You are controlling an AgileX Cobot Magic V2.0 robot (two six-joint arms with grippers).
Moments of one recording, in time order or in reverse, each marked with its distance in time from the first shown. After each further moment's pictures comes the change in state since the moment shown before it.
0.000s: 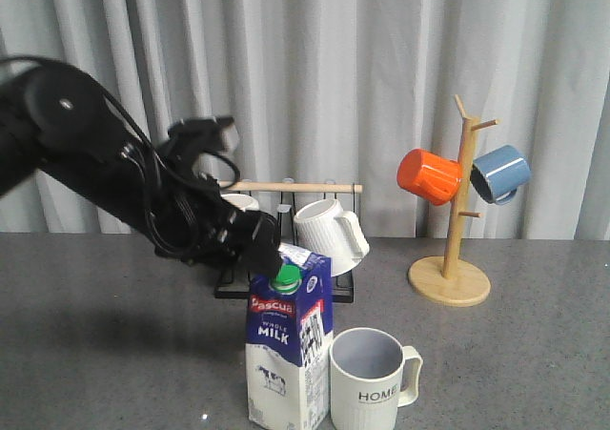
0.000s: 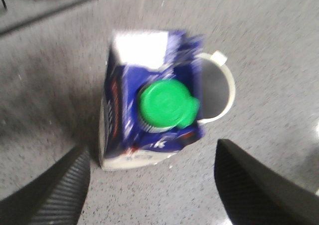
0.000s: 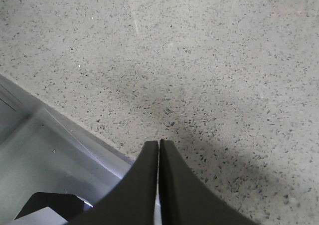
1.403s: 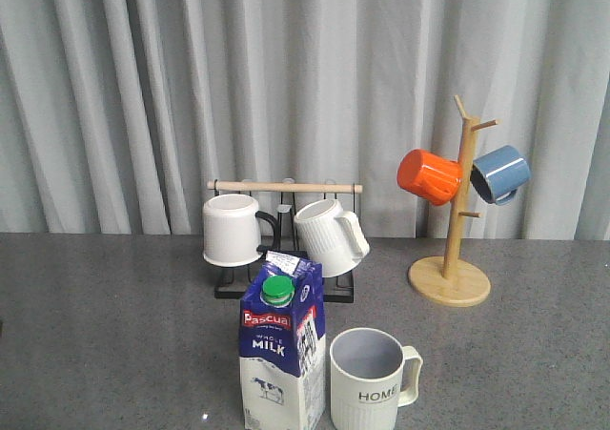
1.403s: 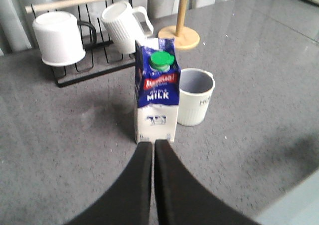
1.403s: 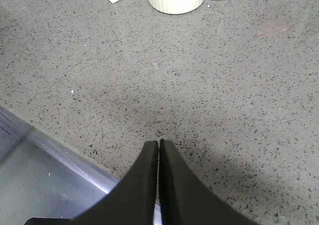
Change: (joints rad) left arm 0.000 -1.034 0.910 0.139 -0.374 -0.024; right arm 0.000 0.000 0.000 0.000 -0.073 0.024
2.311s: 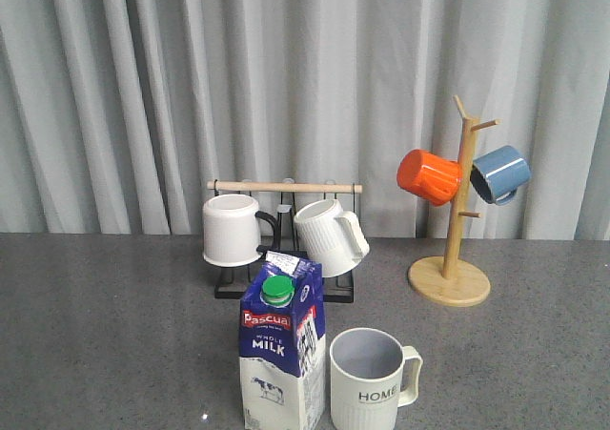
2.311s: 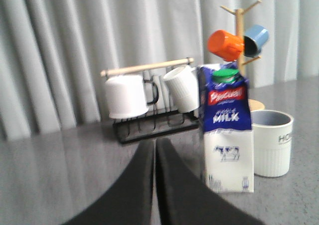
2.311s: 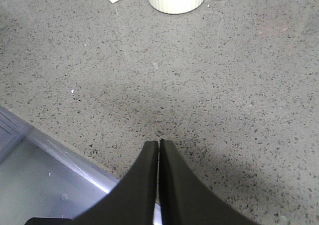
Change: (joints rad) left arm 0.042 -0.412 0.957 0.222 -1.056 -0.153; right arm 0.000 0.000 0.000 0.001 0.001 0.001
